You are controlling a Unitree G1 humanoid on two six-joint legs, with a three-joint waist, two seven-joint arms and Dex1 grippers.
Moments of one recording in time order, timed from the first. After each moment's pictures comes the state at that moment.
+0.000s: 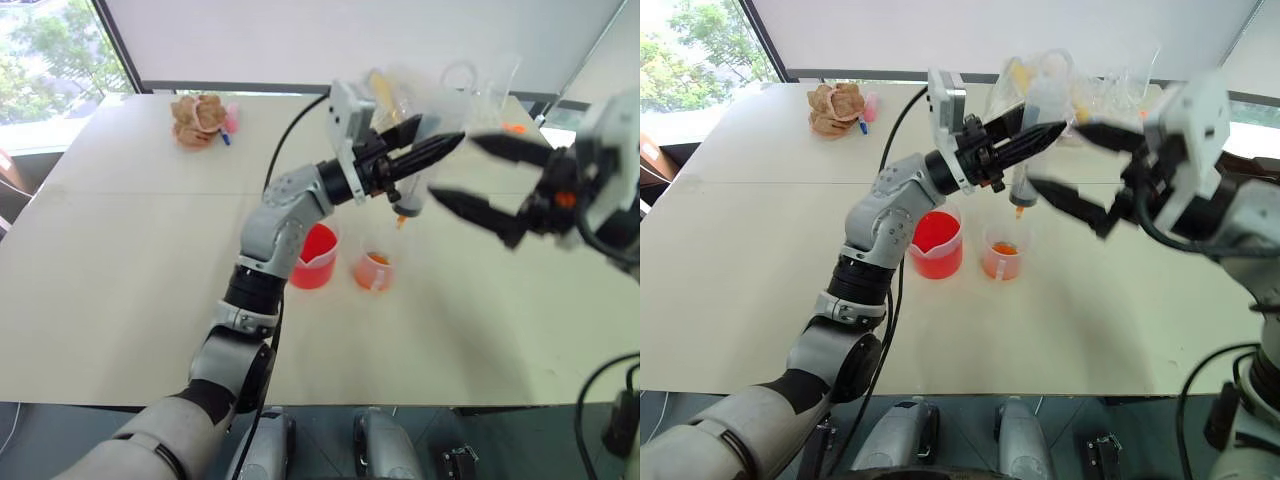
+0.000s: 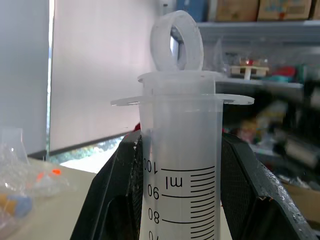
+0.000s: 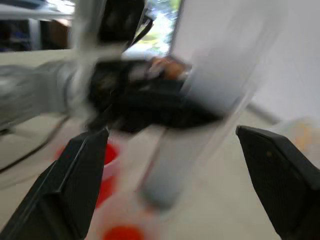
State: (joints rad) left arm -0.98 -0.04 -0.02 0.23 -0.47 0.31 -0.82; right arm -0.44 -0.84 -0.55 -0.67 0.96 1.09 0.68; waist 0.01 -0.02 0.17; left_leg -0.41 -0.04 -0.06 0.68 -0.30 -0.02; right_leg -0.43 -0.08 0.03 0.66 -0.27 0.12
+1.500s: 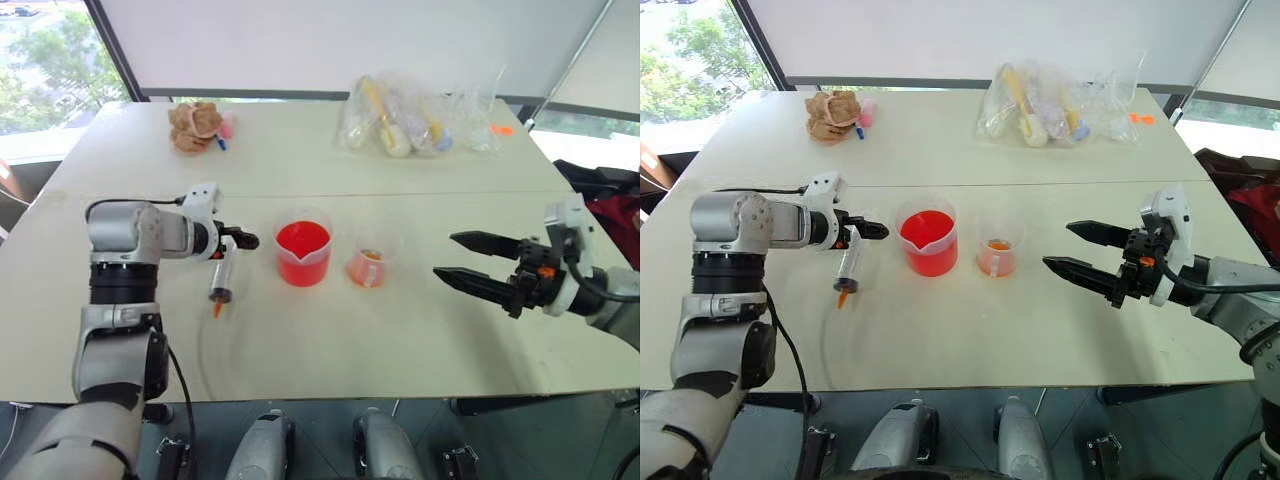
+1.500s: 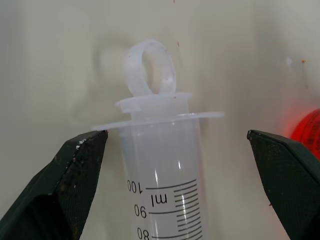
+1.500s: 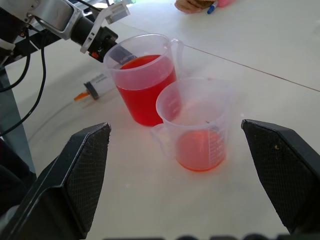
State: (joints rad) left arm -0.83 0.52 0.09 0.21 -0.42 1.37 -0.36; right arm -0.09 -0.89 -0.43 -0.44 0.92 0.83 0.88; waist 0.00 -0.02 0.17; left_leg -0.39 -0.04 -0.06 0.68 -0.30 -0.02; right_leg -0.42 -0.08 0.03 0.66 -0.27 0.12
